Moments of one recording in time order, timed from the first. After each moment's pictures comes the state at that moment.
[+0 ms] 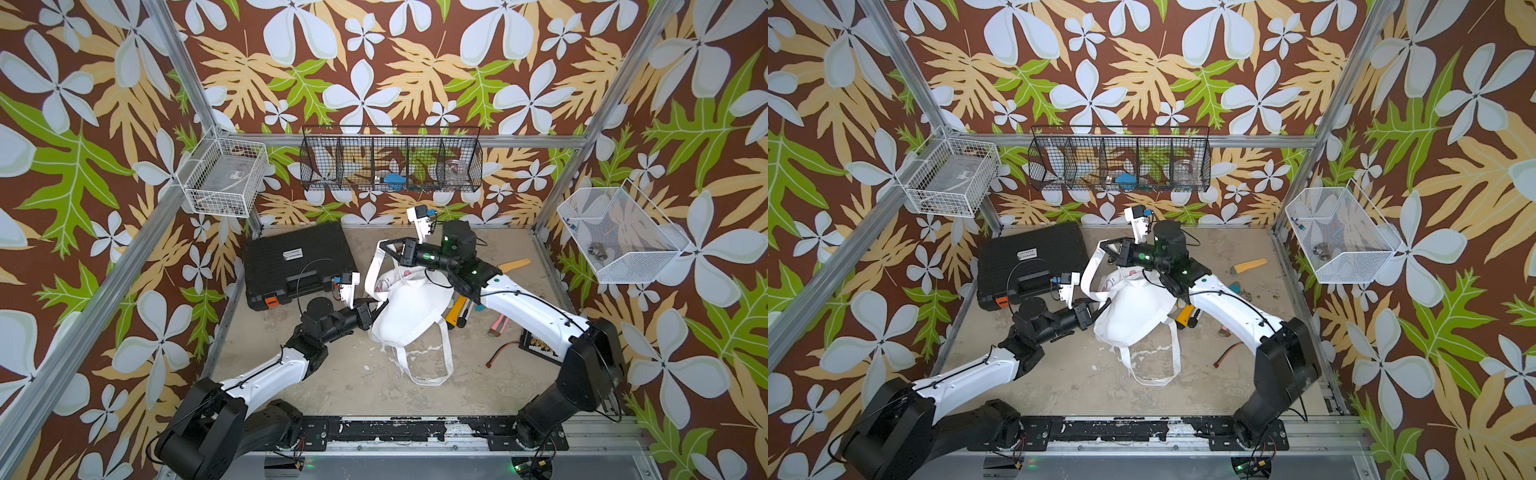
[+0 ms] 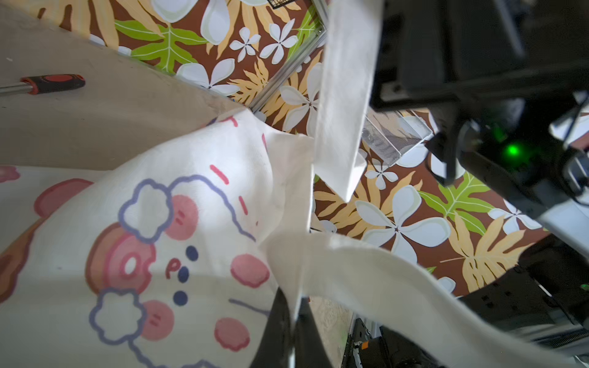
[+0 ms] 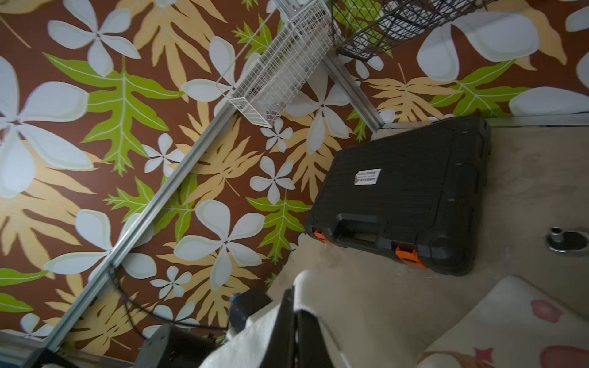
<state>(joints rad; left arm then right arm) -0.50 1.15 0.42 0.67 0.50 -0.77 0.59 1.71 1.46 0.08 -0.56 0.66</state>
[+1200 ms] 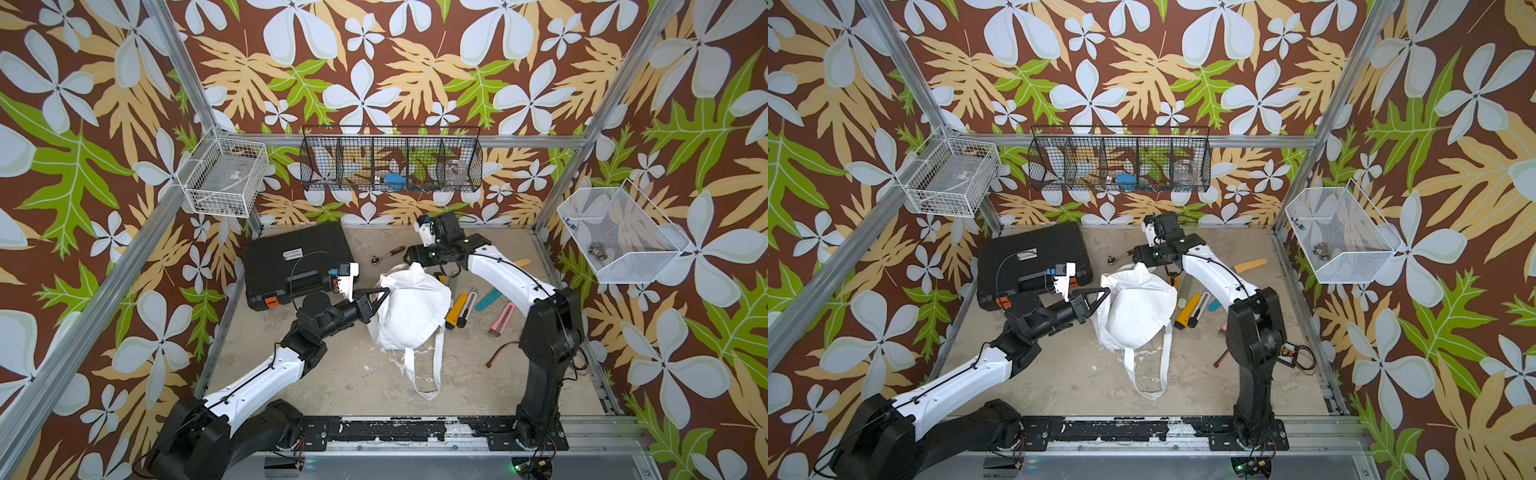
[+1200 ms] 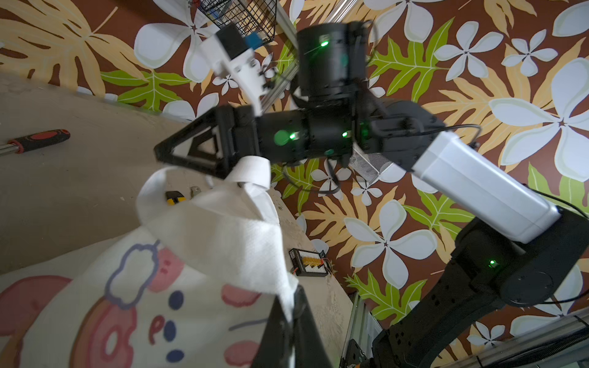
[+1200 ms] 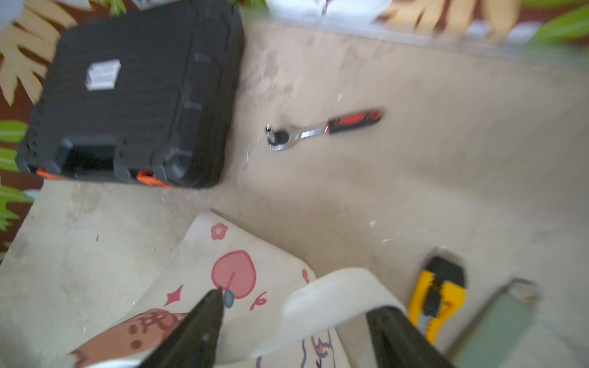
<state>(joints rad) -0.51 1.09 0.52 0.59 0.45 -0.76 0.45 1.86 1.72 -0.58 -0.13 0.17</state>
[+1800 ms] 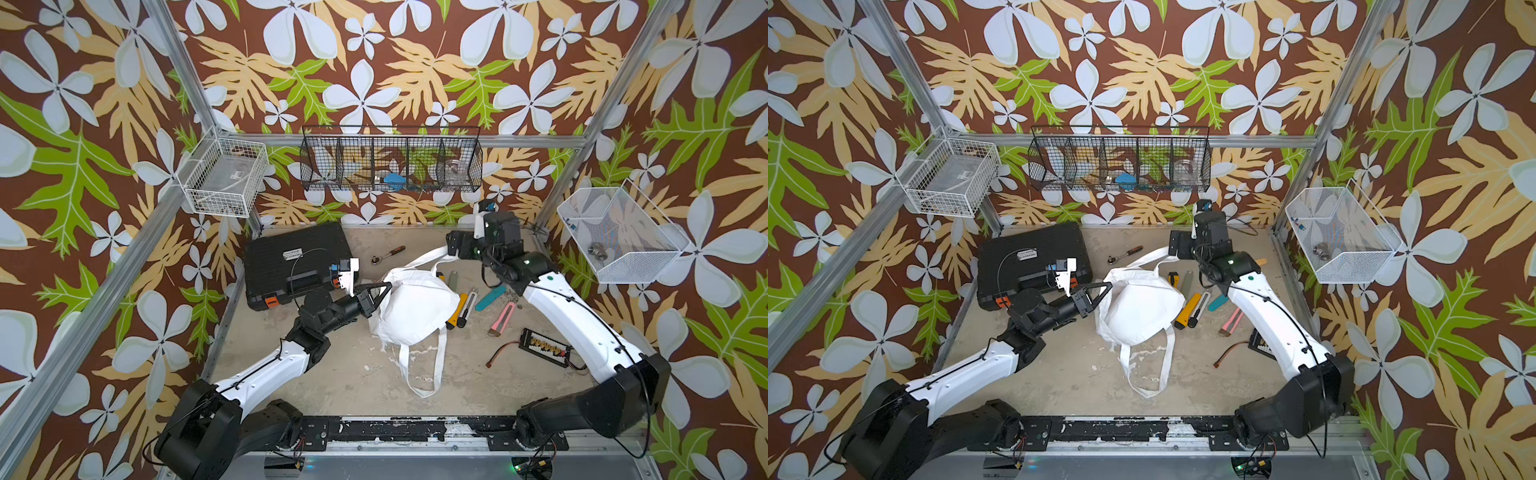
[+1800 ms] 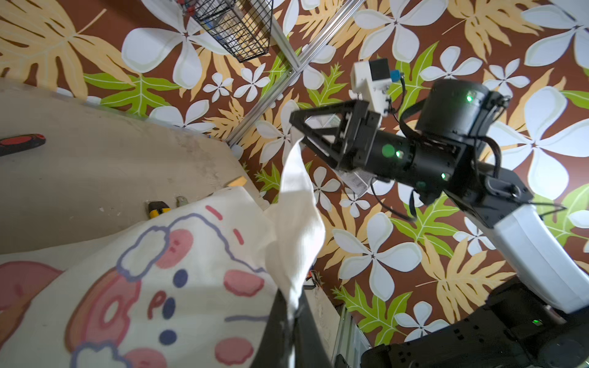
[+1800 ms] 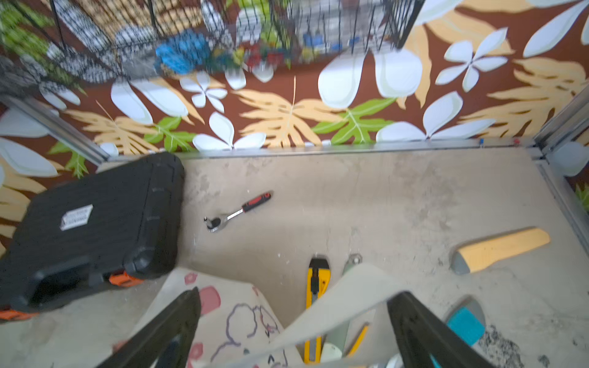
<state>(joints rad) -0.50 1.17 0.53 0.73 0.48 -0.86 0.33 1.54 1.53 -0.47 0.12 0.28</state>
